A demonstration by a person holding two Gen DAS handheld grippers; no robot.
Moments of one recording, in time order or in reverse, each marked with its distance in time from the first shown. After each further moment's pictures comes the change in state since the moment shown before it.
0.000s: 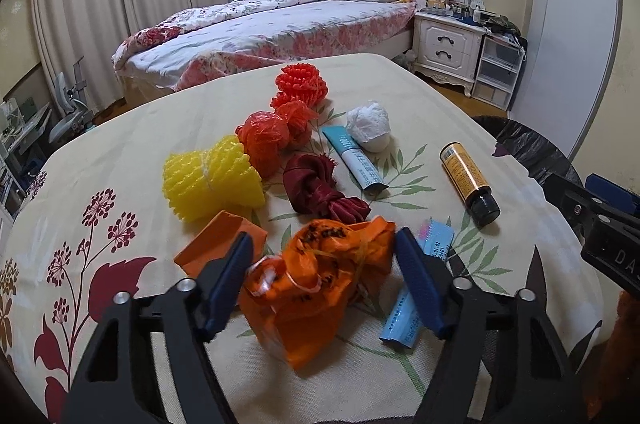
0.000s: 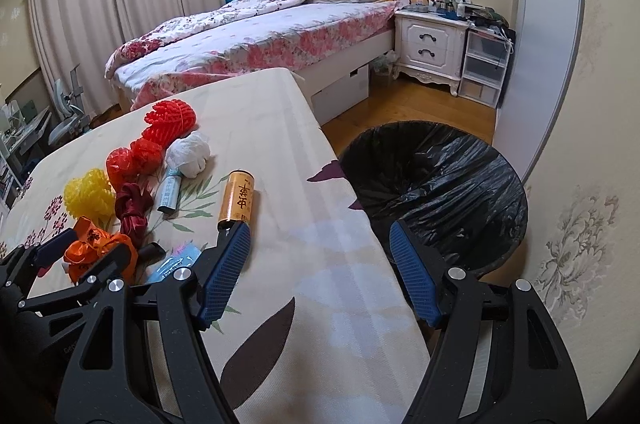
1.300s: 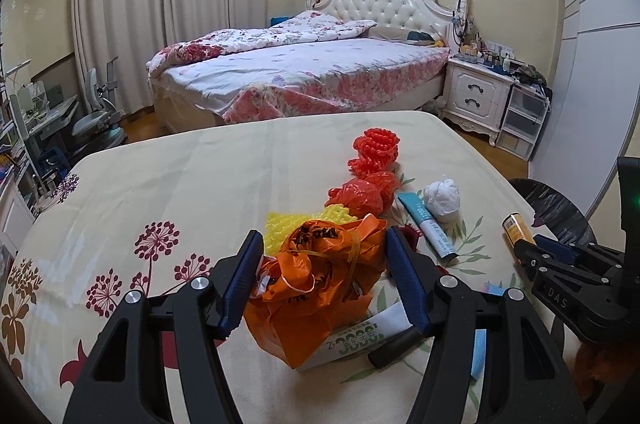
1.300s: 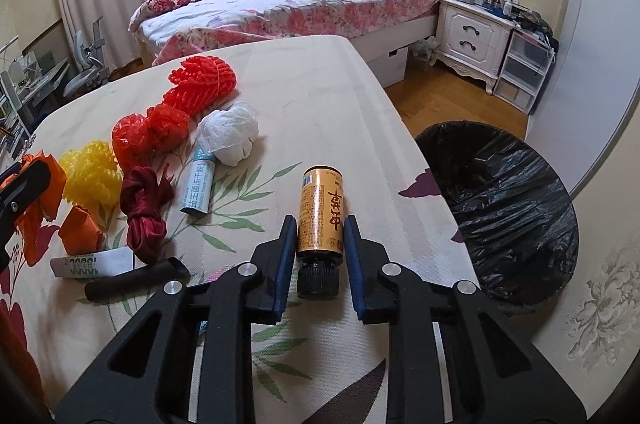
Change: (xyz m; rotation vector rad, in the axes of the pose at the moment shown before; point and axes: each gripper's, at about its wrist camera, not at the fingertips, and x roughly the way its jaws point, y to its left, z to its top) left arm -0.022 0.062 0.022 -0.108 -0.135 0.065; right arm 0.054 0.053 0.018 -0.121 0.096 0.054
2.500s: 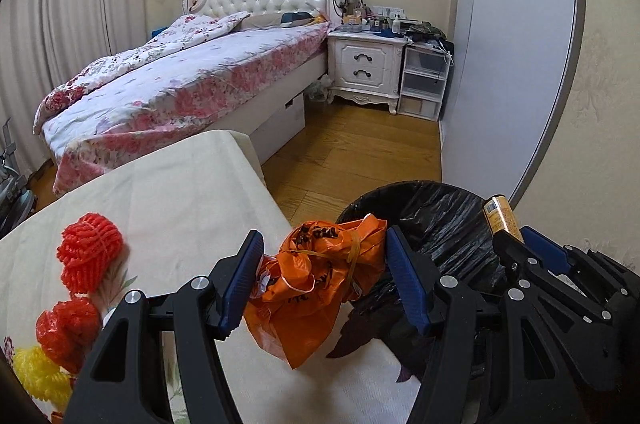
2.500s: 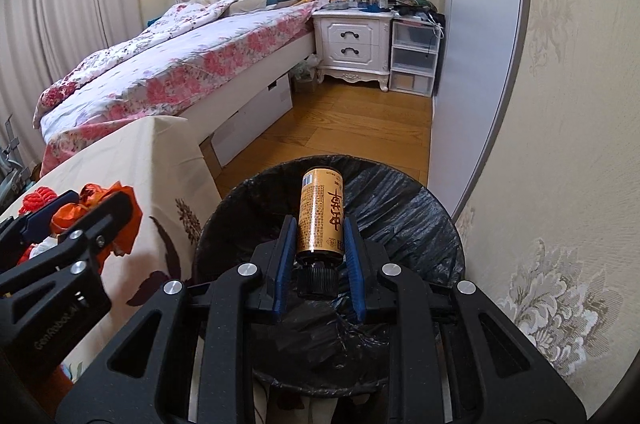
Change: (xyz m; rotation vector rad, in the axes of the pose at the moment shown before) left arm 0.101 -0.218 0.052 0.243 0.056 -0.301; right arm 0.008 -0.175 0.024 0.308 -0.106 -0.261
